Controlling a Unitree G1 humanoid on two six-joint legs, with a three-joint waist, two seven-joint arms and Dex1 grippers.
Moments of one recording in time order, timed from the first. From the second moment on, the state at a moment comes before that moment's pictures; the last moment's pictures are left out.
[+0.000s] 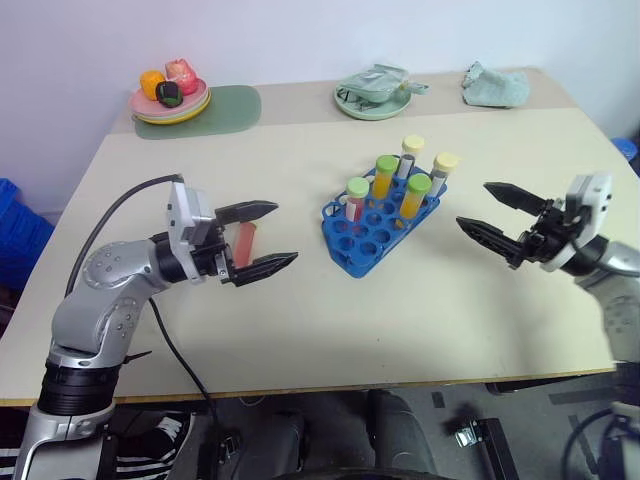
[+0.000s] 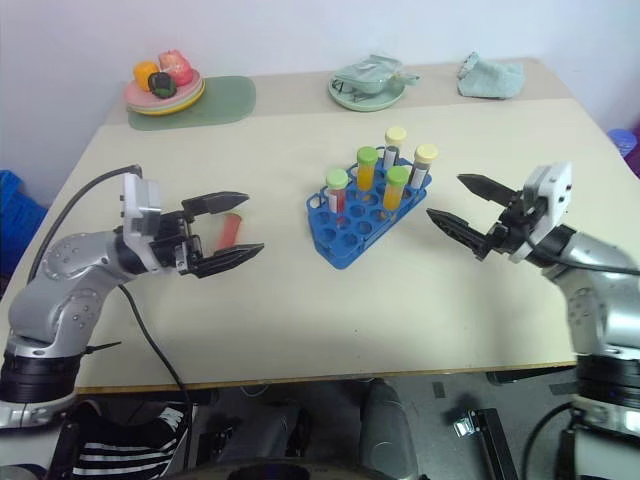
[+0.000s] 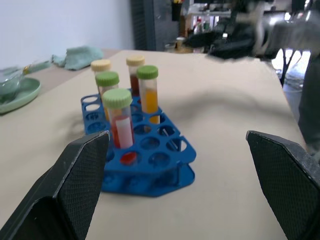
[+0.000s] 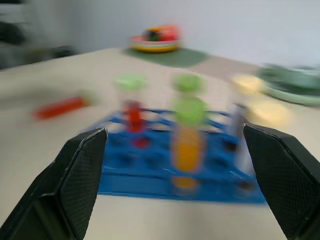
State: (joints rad) left arm -0.30 0.68 0.11 -0.29 -0.63 0.39 -1.02; right arm -0.27 -0.87 -0.33 -0.13 0.75 0.42 1.06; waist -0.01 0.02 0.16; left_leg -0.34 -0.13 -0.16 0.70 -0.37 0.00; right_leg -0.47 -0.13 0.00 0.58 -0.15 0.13
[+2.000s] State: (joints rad) left arm -1.46 0.46 -0.23 1.15 -0.43 1.51 -0.37; right arm -0.37 -0.84 -0.17 -0.22 0.77 0.57 1.19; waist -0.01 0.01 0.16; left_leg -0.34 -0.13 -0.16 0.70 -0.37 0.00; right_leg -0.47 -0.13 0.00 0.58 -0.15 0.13
